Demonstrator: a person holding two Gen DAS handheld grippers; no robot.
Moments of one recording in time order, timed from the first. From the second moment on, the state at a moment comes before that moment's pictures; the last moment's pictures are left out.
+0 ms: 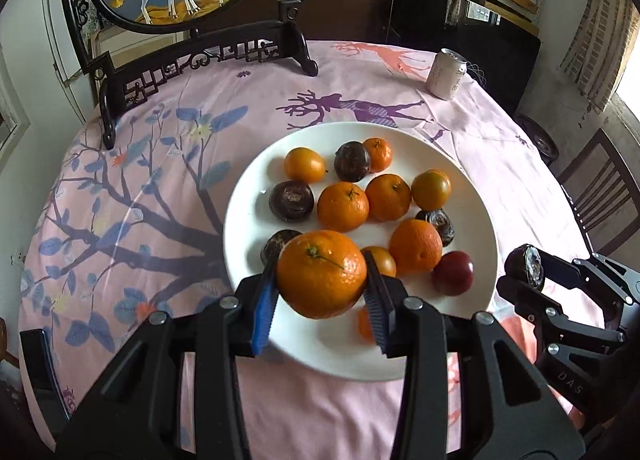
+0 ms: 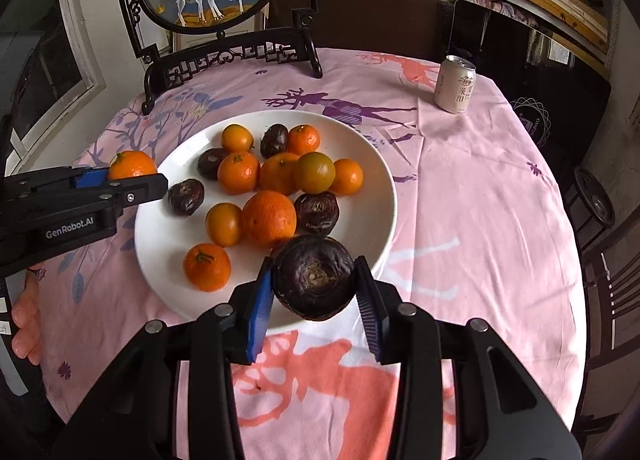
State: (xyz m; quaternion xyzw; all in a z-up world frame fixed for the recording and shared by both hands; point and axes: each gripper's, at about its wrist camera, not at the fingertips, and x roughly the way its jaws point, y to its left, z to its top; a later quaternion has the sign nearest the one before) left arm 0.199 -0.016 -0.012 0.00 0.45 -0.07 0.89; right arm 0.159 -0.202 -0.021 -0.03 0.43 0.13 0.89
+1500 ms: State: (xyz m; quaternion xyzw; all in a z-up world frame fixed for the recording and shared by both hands) left arm 0.081 0.010 -0.018 -0.02 0.41 -0.02 0.91; right arm 0.082 -0.192 -0.038 -0.02 0.42 0.05 0.91
